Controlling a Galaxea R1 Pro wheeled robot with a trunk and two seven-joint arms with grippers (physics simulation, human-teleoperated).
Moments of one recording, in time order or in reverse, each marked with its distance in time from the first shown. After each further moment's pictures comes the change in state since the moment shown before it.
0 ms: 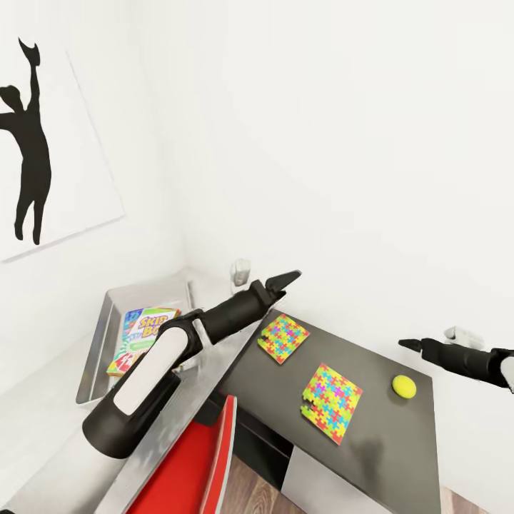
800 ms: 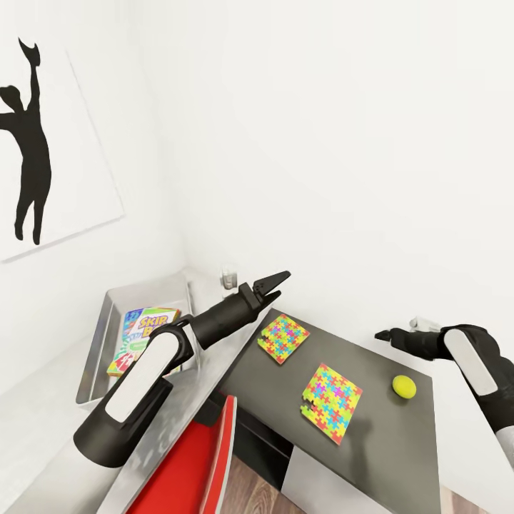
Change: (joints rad) left arm 0.053 0.010 0.064 -0.003 -0.006 0.040 -0.123; right arm -0.248 0.060 0.211 0.331 0.074 -0.051 -0.048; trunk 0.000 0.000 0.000
